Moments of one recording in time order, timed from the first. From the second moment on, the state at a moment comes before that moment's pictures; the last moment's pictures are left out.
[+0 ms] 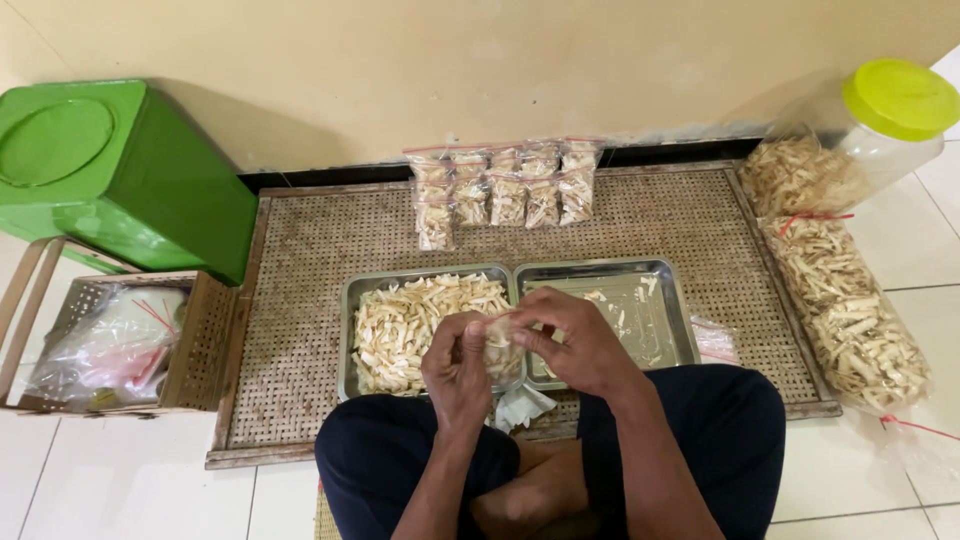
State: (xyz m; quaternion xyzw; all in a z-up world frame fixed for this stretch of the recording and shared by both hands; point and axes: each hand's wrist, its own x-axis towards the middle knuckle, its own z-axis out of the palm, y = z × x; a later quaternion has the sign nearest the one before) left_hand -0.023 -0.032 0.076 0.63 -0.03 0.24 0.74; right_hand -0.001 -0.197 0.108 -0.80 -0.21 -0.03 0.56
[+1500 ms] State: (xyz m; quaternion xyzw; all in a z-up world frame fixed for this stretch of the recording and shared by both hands) left_hand 0.007 -0.007 0.092 0.73 -0.19 0.14 0.64; right_hand 0.012 -0.189 0.088 -0.78 -0.18 -0.08 0.59
